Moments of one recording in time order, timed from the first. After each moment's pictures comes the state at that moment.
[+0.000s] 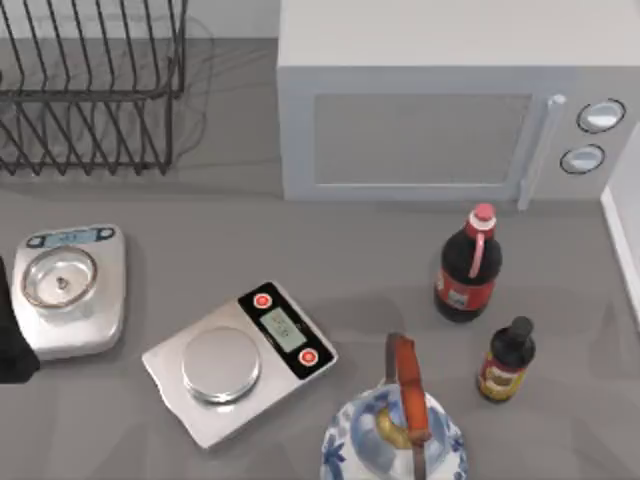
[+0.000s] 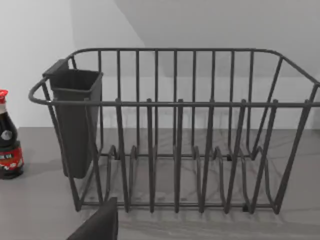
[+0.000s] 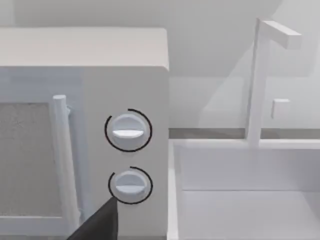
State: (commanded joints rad) left arm 0.00 0.00 0.00 0.00 0.00 0.00; right arm 0.00 0.00 0.00 0.00 0.00 0.00
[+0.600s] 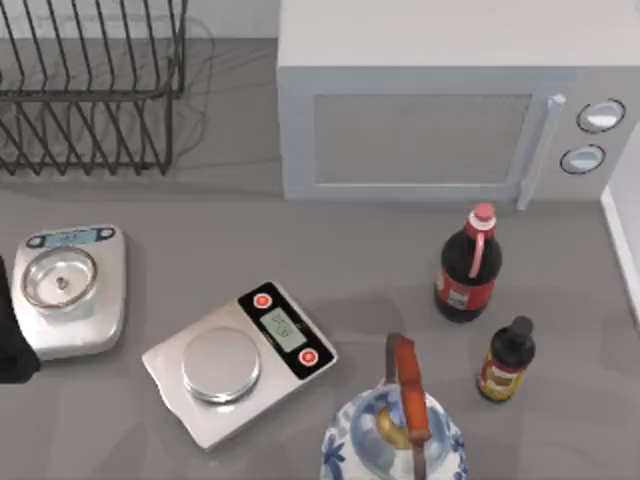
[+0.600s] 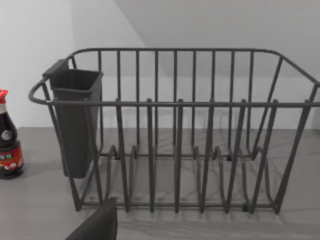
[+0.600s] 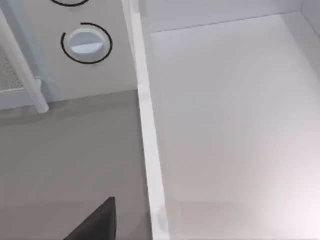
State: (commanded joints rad) left arm 0.00 0.00 0.00 0.00 0.00 0.00; right arm -0.08 0.39 0.26 -0.34 0.00 0.11
